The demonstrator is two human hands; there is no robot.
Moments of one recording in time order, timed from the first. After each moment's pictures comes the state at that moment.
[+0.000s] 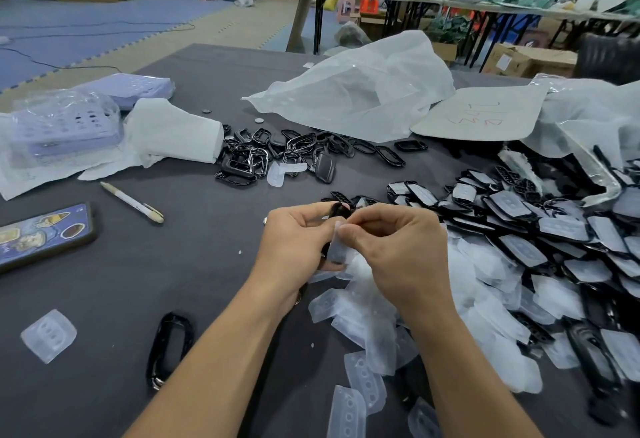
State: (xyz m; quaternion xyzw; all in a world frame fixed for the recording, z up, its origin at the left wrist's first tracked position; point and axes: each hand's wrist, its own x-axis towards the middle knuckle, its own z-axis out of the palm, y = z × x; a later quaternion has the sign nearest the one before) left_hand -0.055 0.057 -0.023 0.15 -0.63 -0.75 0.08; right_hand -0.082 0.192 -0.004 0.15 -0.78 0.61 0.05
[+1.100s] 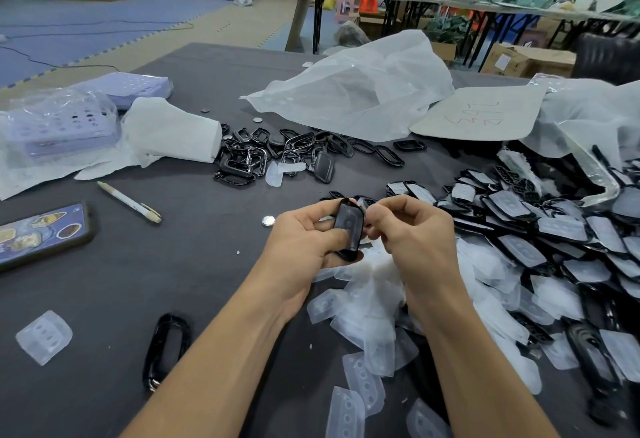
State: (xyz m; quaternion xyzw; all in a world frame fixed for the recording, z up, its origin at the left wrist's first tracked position) left_hand -0.051 0.063 -0.016 0.07 -0.57 -0.82 0.04; right_hand -0.099 0.203 -0.006 0.06 -0.73 0.68 0.01
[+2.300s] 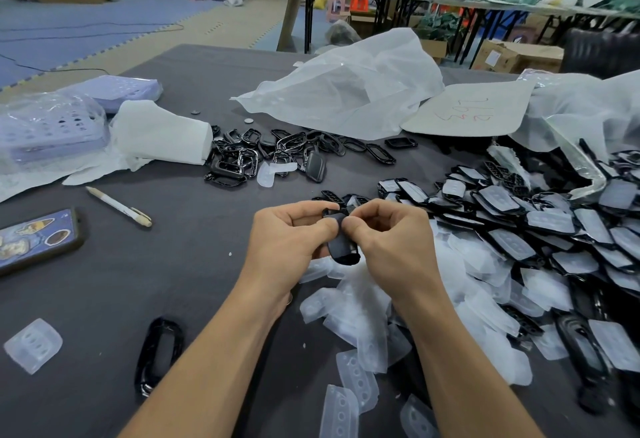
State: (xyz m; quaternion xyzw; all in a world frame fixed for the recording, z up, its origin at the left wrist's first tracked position) left_hand -0.048 0.064 -0.009 0.15 -0.63 -0.75 0.13; right_hand -0.093 0.196 -0.008 0.12 -0.78 0.62 0.03
